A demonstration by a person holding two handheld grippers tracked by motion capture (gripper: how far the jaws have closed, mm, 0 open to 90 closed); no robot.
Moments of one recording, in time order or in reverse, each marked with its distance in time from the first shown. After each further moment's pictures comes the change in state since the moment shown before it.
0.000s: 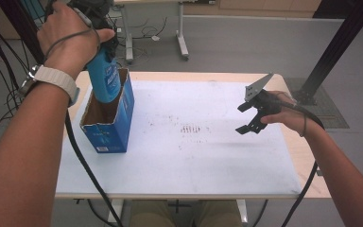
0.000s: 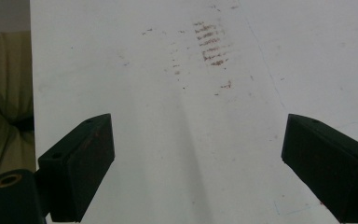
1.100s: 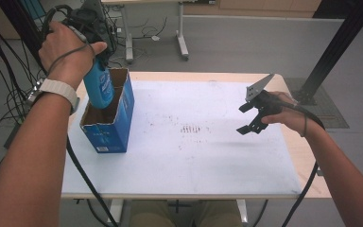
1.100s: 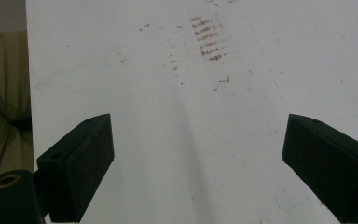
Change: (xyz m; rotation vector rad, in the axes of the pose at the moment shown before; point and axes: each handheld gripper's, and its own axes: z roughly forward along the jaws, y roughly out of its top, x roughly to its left) left arm 0.021 -0.009 0.041 -0.003 0.008 -0.072; right arm -0.003 -0.004 0.001 0.006 -0.001 0.016
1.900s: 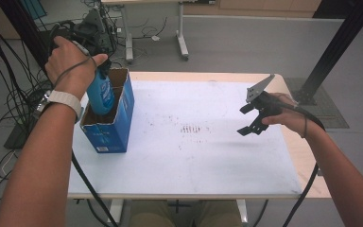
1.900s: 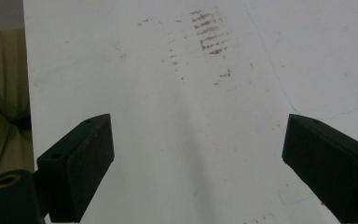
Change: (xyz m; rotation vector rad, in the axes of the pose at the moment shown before) left arm 0.001 -0.007 0.033 0.001 -0.009 -0.014; right arm 0.000 -0.004 0.002 0.009 0.002 0.017
